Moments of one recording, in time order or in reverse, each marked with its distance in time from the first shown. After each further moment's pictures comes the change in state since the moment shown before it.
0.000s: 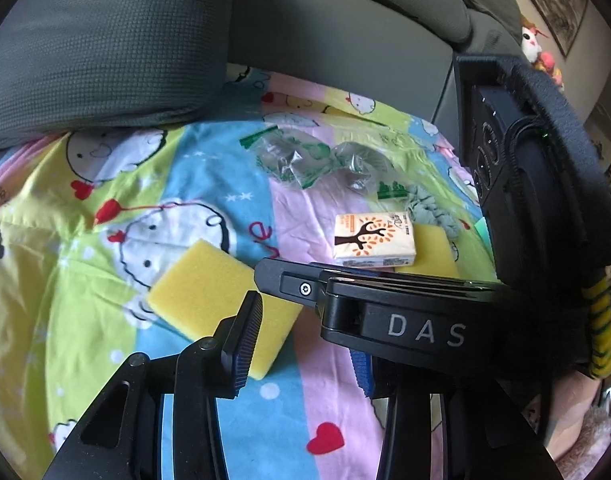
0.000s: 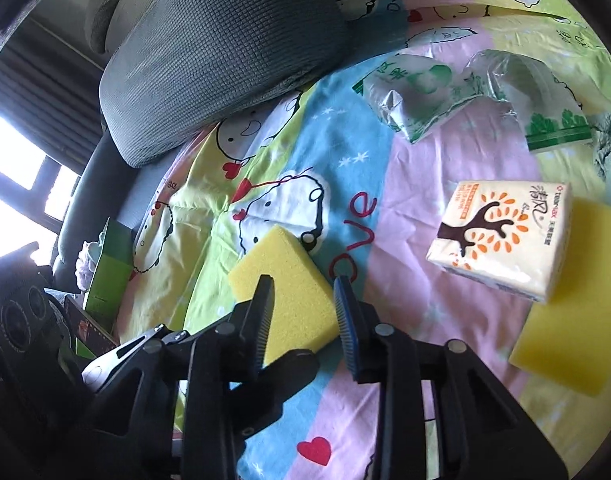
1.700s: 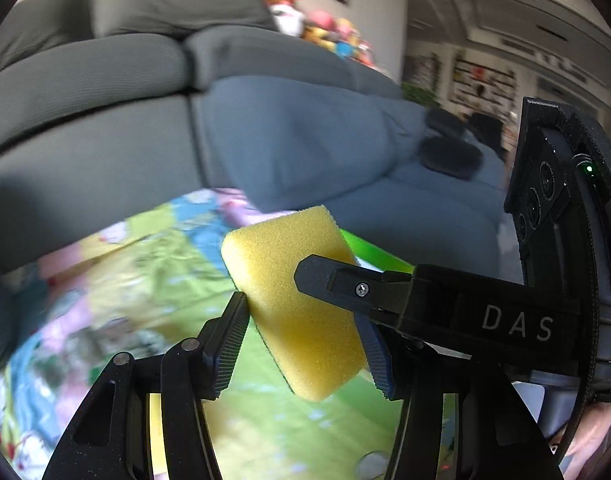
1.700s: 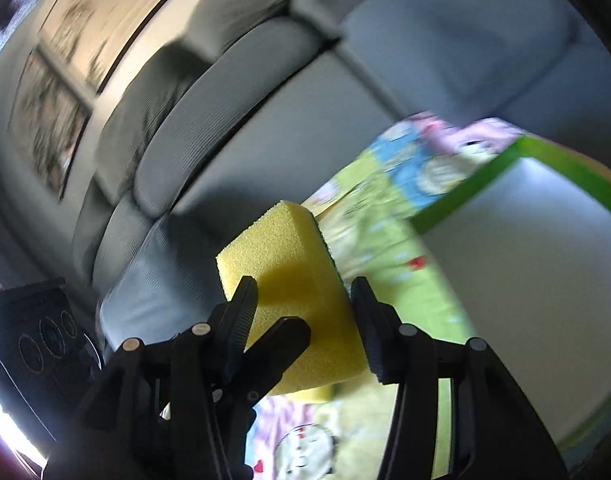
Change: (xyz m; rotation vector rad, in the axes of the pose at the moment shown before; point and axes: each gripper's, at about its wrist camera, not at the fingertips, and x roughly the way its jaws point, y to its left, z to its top) left arm 0.020 -0.301 0.034 0.620 -0.163 -0.352; right arm -0.293 -0.142 -0.096 0.421 -0.794 -0.152
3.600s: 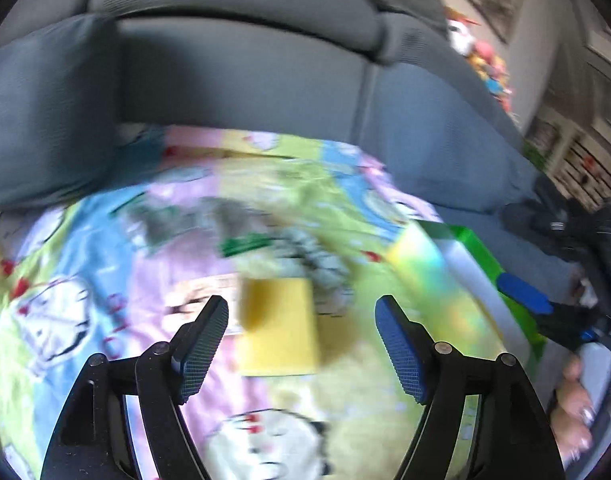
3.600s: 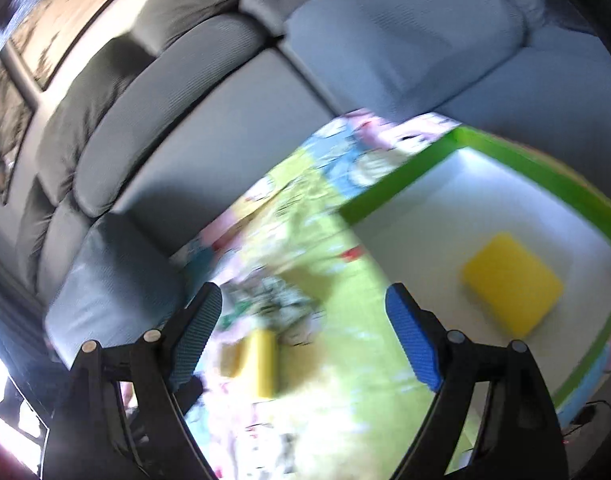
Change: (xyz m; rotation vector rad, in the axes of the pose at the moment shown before) left arm -0.070 0.132 -0.093 -0.500 0.048 0.294; right arm 0.026 0.028 -0.023 -0.028 0.064 -0.142
